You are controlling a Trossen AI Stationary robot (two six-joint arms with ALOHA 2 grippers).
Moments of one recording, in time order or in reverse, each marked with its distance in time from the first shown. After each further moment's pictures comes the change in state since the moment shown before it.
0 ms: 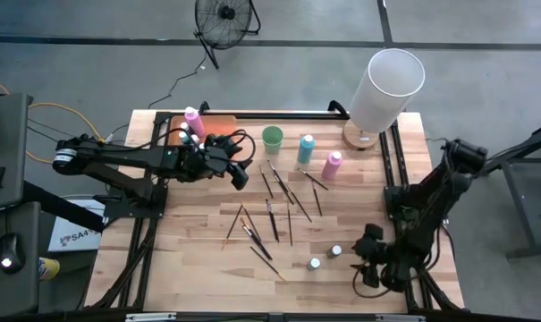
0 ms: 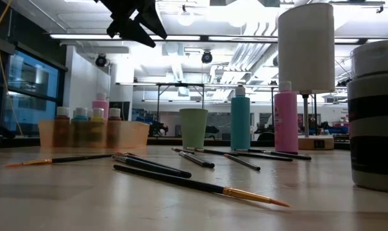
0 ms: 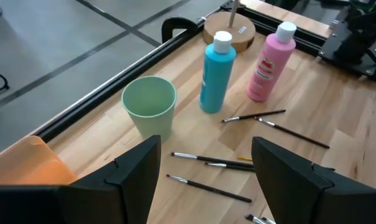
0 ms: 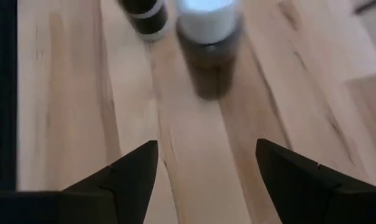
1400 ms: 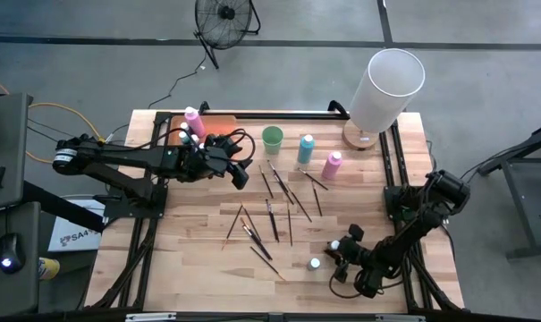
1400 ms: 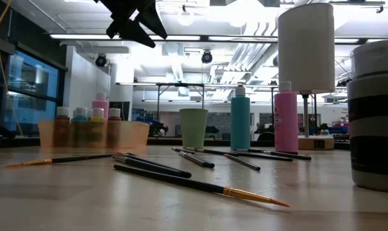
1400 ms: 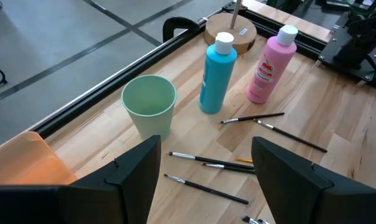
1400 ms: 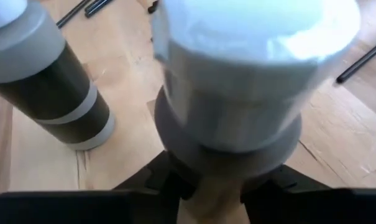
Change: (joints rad) left arm 0.000 0.000 0.000 0.001 -0.001 -0.029; right arm -0.104 0.372 0.000 0.355 0.374 0.038
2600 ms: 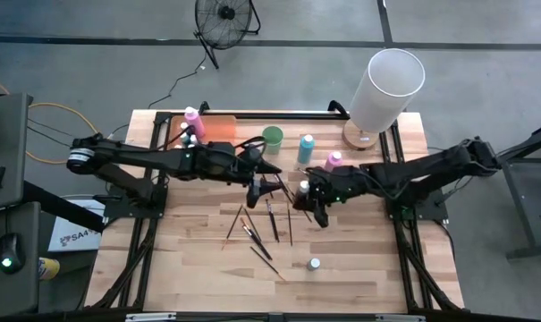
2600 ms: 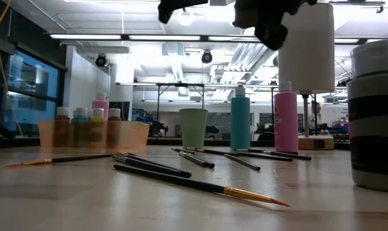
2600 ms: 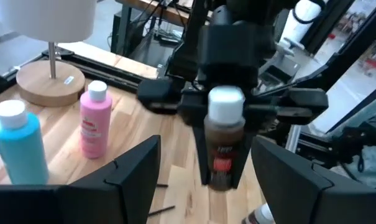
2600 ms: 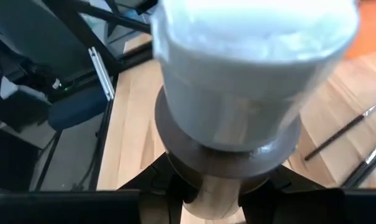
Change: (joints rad) left arm 0.000 0.162 0.096 0.450 0.546 0.136; right arm -0.793 -0.530 0.201 0.047 -0.900 -0.790
